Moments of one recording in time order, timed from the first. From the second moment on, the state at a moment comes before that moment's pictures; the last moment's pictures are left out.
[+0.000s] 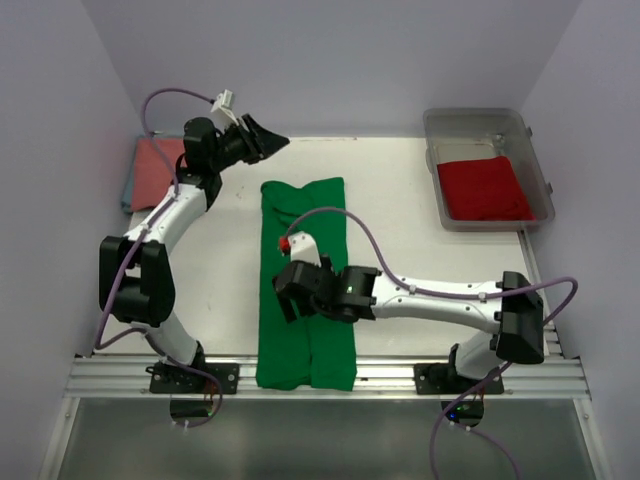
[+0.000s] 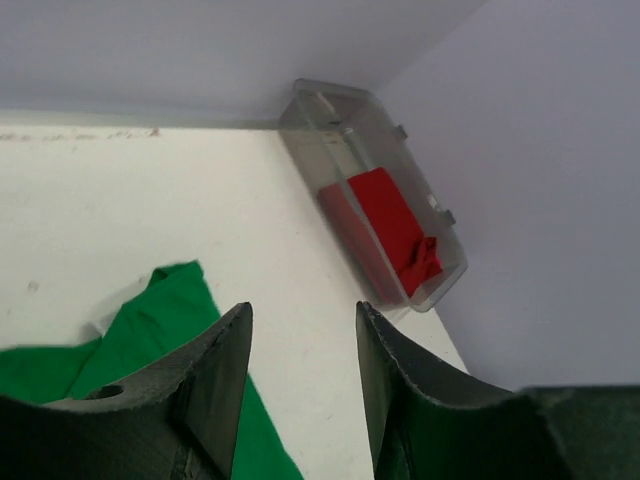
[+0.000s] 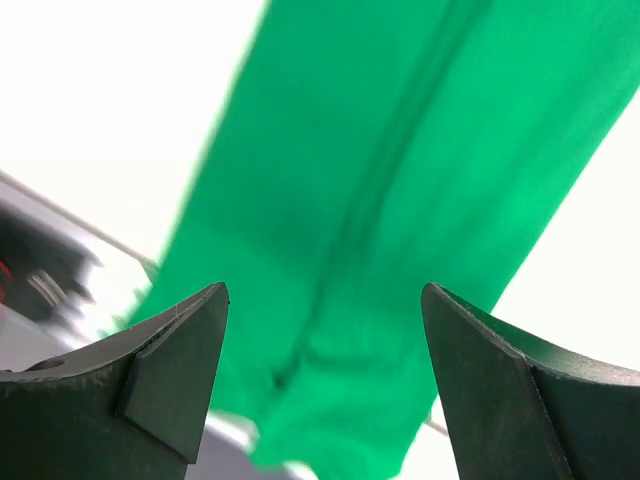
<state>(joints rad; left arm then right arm) -0.15 1.73 1.35 0.33 0.65 -0.73 1.34 1.56 1.20 -0.67 0.43 0.74</state>
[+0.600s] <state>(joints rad) -0.15 1.64 0.87 0.08 0.44 -0.63 0.67 2.21 1.99 -0.64 0.37 0.36</state>
